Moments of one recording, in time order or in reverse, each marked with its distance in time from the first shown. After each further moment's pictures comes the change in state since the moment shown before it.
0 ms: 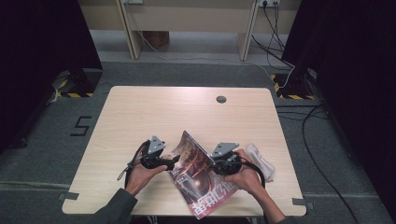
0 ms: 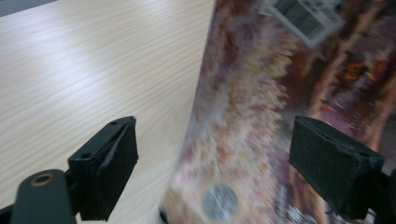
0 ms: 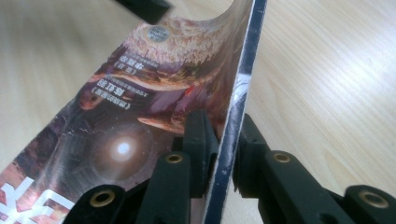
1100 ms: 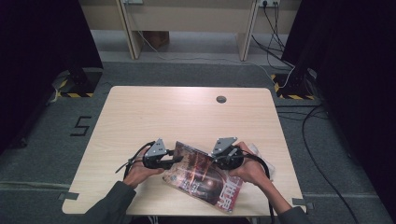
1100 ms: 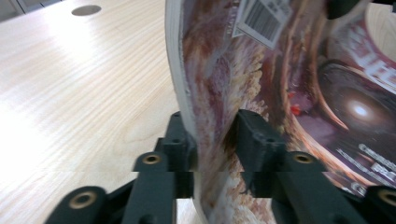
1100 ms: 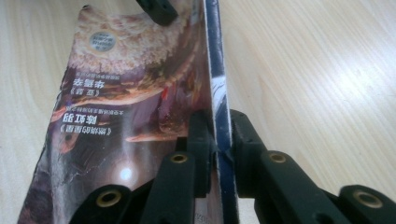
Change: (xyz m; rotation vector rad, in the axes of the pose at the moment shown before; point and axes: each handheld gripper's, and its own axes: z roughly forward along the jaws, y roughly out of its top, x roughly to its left) left arm 0.007 -0.011 0.001 -0.064 -0.274 0.182; right arm -0.020 0.013 -0.004 0.084 0.013 -0.121
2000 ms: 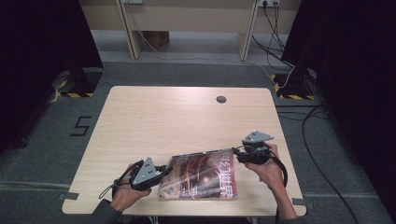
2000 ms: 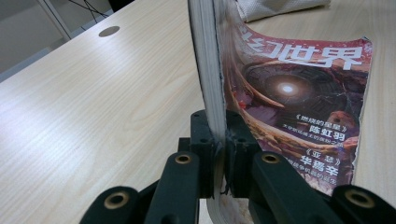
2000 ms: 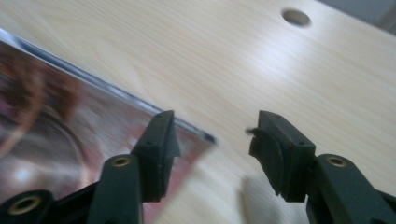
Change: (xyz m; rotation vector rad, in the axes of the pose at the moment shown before) left arm -0.058 -0.003 -0.054 0.011 0.131 0.111; right arm -0.035 -0.067 -0.032 -0.094 -0.308 0.416
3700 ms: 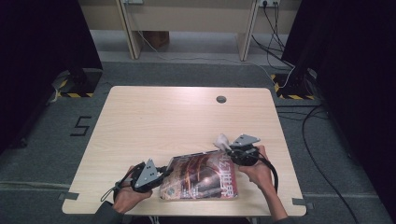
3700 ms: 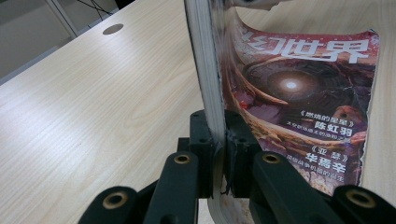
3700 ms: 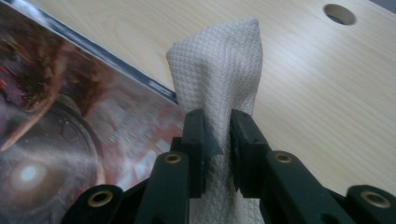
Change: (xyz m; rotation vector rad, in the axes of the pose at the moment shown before) left arm -0.007 0.000 0.003 0.011 0.024 0.019; right arm 0.029 0.007 0.031 0.003 0.083 -0.101
